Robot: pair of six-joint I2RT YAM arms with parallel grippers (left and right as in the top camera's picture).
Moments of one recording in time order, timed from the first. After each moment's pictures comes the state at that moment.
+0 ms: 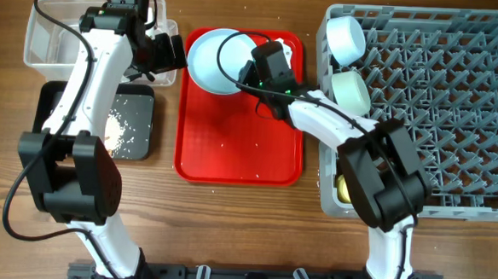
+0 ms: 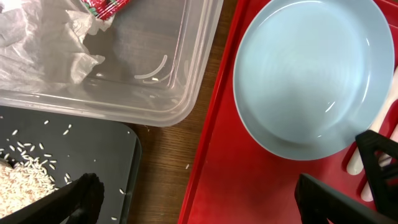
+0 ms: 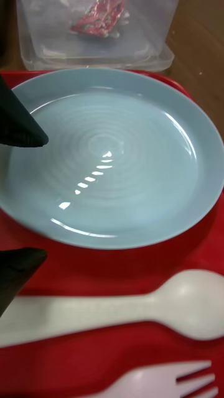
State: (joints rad) left arm -0.05 1.95 1.72 -1.04 0.06 -0.32; right arm 0.55 2.11 1.36 -0.05 0.01 0.85
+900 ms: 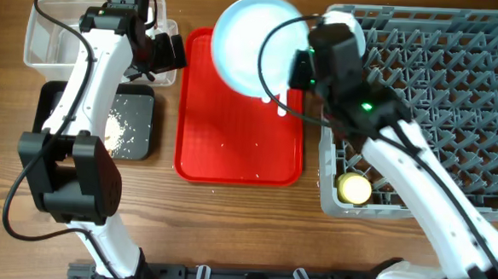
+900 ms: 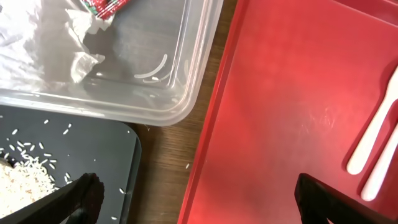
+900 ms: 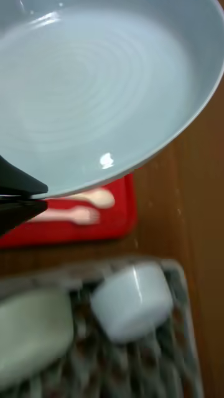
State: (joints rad) left arm -0.05 1.95 1.72 -1.04 0.06 -0.32; right arm 0.50 1.49 1.37 -0.56 0.27 0.46
